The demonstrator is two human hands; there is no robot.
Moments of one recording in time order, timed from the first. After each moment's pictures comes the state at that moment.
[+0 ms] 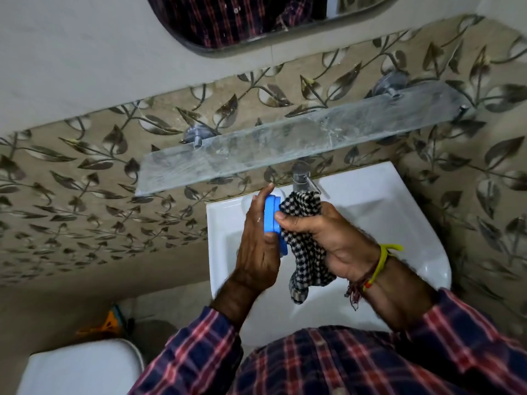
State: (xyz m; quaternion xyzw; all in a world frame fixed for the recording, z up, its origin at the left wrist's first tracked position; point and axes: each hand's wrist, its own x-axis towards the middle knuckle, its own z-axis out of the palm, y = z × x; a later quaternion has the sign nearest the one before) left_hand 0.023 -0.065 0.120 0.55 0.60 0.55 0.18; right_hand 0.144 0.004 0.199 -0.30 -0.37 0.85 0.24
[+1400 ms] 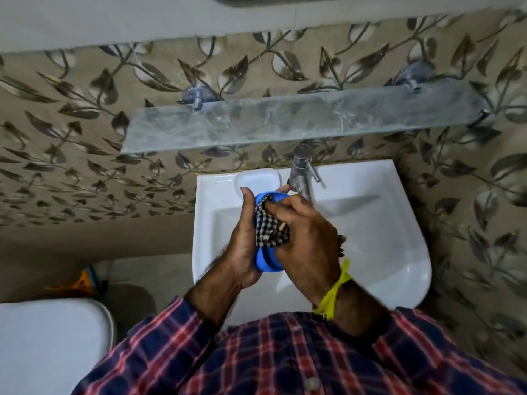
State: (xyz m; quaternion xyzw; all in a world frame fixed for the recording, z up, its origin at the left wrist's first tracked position) left_hand 0.041 -0.071 0.136 0.05 0.43 0.64 0.64; right_hand 0.146 -0.032 0.175 -0.36 -0.84 0.34 0.23
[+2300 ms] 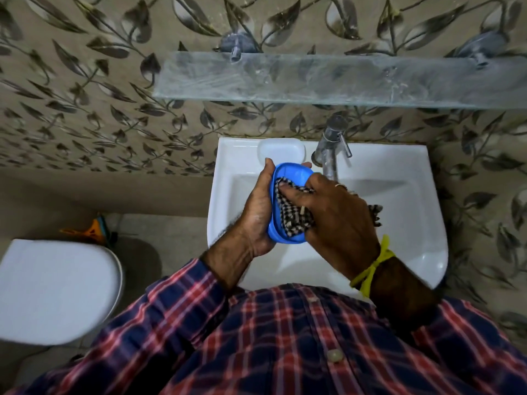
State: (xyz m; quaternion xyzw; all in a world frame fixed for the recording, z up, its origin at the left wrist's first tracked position) left_hand 0.031 -0.086 0.124 0.00 0.43 0.63 0.65; right_hand 0.153 -0.024 0.165 -0.24 -0.96 0.13 0.11
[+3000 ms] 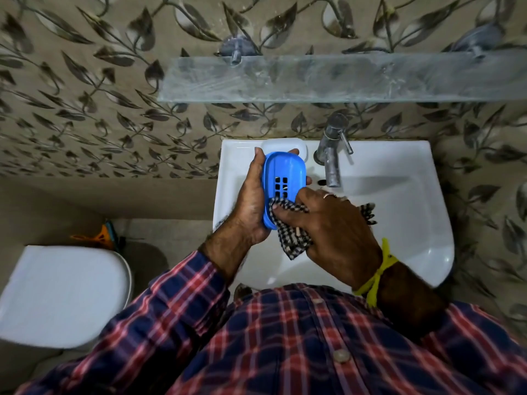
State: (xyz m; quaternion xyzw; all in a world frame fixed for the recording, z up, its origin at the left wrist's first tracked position) left_hand 0.013 -0.087 0.125 0.04 0.42 0.66 0.63; right_hand 0.163 -0.037 0.162 -0.15 -0.98 0.10 0.10
